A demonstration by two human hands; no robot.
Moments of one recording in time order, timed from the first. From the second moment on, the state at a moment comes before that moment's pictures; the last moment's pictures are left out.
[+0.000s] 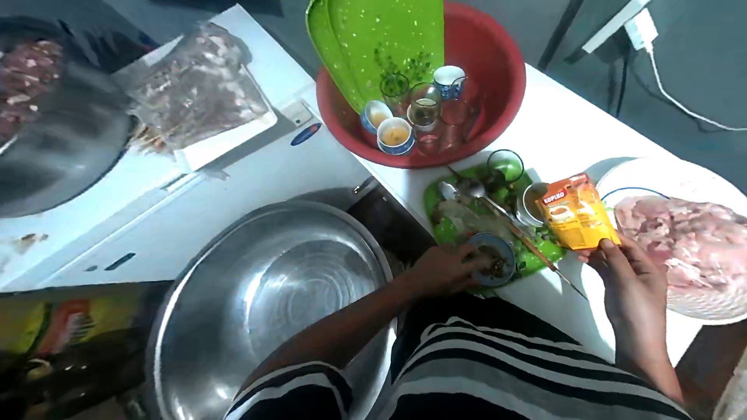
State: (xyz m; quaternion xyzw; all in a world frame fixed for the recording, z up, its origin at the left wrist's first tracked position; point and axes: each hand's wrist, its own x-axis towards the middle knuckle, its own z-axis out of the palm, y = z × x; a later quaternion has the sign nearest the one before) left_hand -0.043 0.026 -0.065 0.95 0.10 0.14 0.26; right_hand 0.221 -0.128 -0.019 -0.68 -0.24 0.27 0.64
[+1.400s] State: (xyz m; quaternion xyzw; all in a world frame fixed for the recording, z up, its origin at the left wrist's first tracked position) left_hand -0.030 0.245 0.078 0.76 0.65 -0.06 0.08; right_hand 0.222 -0.143 -0.025 -0.67 -0.22 0.27 0.66
